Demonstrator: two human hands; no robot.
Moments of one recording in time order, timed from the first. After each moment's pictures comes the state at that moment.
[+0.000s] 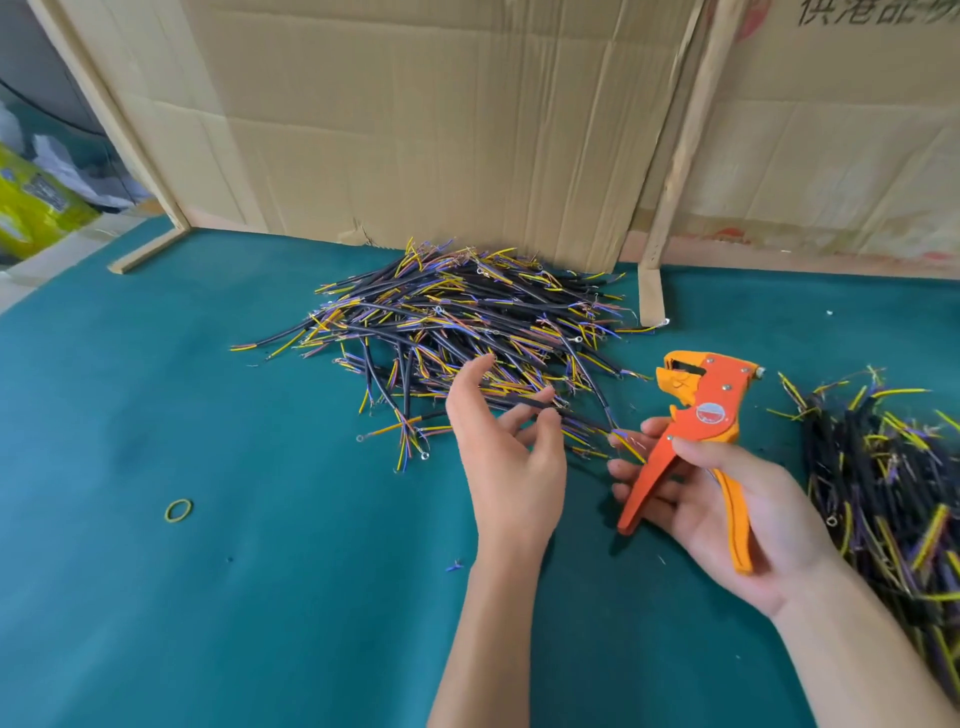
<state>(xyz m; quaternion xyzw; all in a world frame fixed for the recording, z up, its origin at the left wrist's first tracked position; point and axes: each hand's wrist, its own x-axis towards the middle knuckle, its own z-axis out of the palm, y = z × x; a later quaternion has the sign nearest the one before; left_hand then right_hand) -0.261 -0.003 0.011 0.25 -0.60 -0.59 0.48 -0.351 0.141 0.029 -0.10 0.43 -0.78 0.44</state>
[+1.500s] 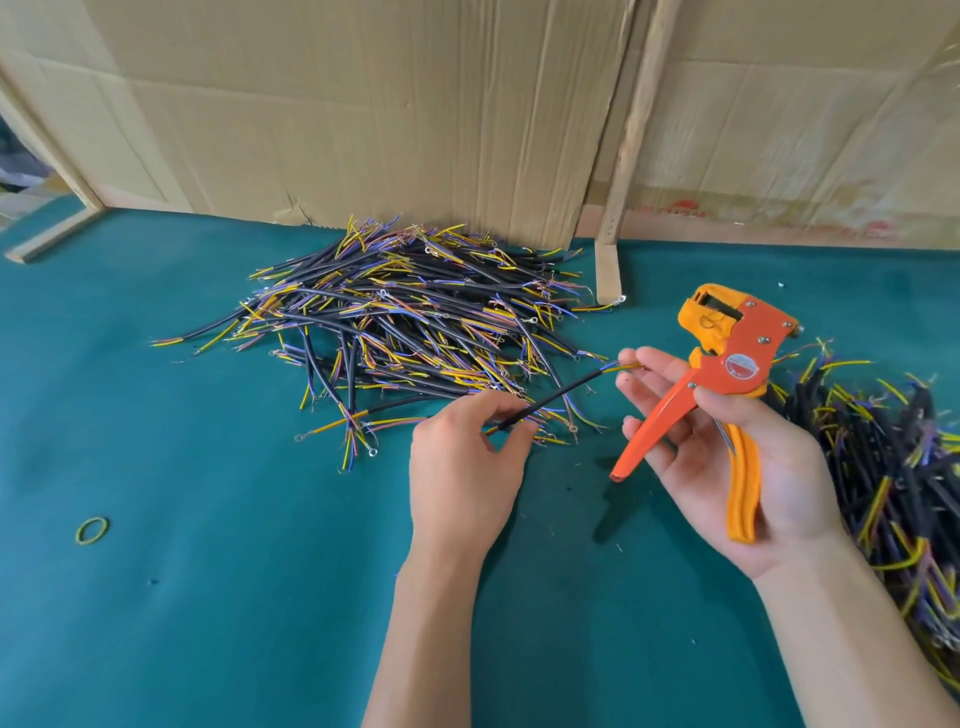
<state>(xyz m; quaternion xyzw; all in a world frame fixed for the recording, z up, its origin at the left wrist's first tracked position) -0.252 -0.012 0.016 0.31 -0.81 -0.39 0.32 -0.368 0.152 0.044 -0.14 0.37 -0.84 0.36</state>
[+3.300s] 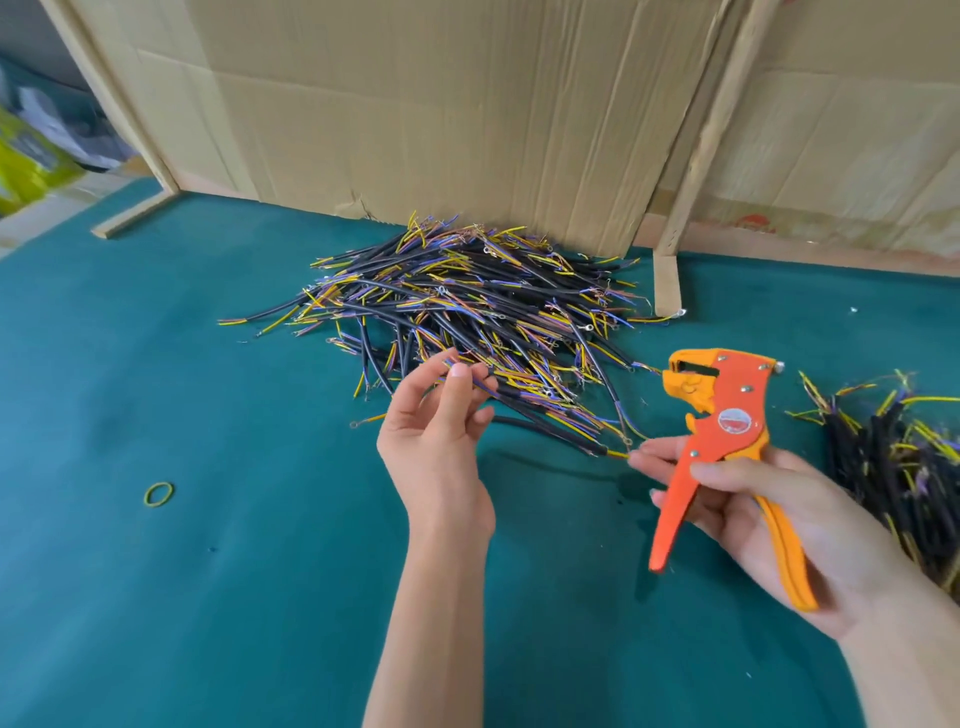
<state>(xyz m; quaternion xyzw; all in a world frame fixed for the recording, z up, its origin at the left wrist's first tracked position) -0.238 -0.034 0.034 0.31 -0.34 -0.73 0.50 -0.365 0.156 0.037 -0.15 0.53 -0.71 0.43</state>
